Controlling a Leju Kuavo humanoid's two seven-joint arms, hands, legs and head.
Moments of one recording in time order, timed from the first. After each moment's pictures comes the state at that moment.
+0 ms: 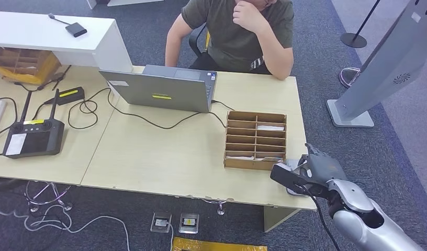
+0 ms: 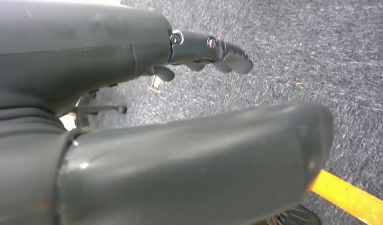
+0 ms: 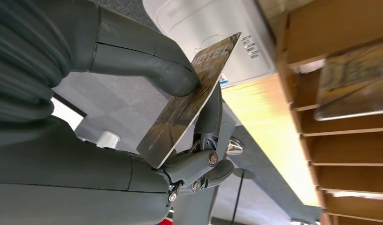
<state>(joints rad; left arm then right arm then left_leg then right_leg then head) -0.11 0.02 -1.09 -0.19 1.33 0.50 -0.04 -0.49 -0.56 0.80 -1.43 0.63 0.11 0.54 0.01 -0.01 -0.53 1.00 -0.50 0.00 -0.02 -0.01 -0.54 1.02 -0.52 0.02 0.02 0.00</state>
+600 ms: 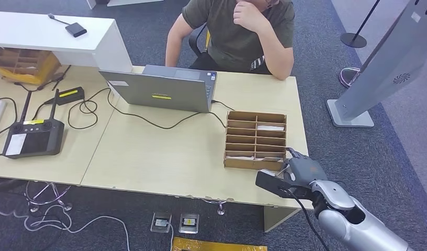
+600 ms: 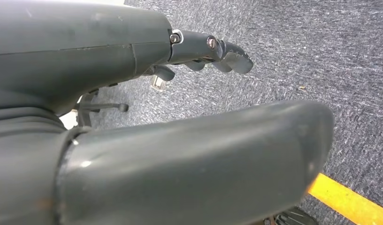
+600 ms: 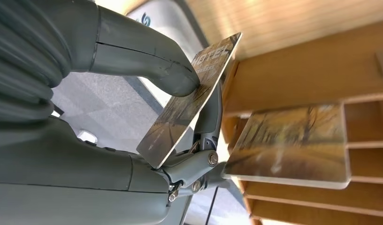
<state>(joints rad) -0.11 0.02 -1.09 -0.19 1.34 0.52 -0.04 -0.57 -0.52 0.95 -1.37 0.57 0.08 0.51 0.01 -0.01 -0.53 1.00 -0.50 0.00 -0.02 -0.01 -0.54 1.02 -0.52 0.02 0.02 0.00</state>
